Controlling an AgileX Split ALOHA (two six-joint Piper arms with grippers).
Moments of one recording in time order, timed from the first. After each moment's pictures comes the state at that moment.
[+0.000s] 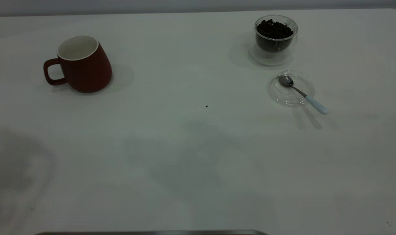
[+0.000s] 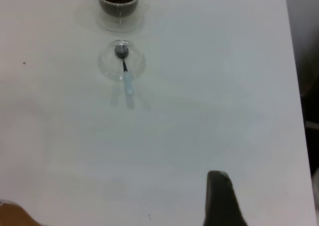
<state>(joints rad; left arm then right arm) -0.02 1.24 -0.92 0.04 0.66 0.45 0.07 -0.02 -0.47 0.02 1.13 -0.10</state>
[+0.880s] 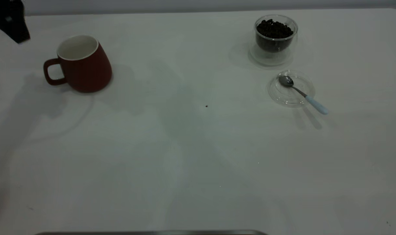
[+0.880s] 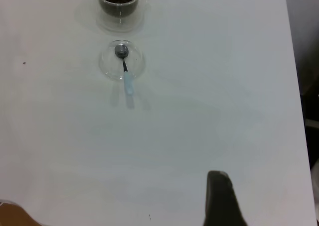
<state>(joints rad) -0.02 2.11 -1.42 0.04 0.64 0.86 0.07 -0.02 -0.47 0.02 1.13 -0.10</state>
